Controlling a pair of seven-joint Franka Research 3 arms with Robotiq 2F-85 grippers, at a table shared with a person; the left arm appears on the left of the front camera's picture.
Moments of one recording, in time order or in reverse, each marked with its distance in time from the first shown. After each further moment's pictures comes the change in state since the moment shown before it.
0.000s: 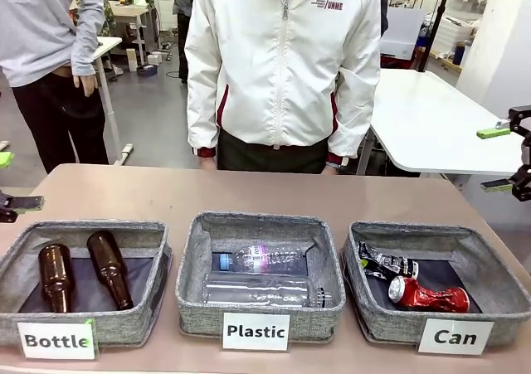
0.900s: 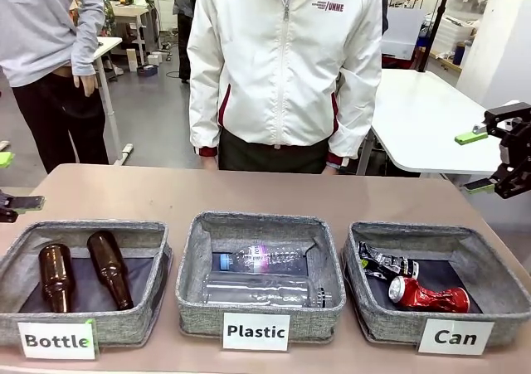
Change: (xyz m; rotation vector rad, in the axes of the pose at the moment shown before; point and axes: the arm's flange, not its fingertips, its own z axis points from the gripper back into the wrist) left arm 0.000 0.000 0.000 0.000 0.000 0.001; right arm 0.006 0.016 -0.028 -0.094 0.080 0.091
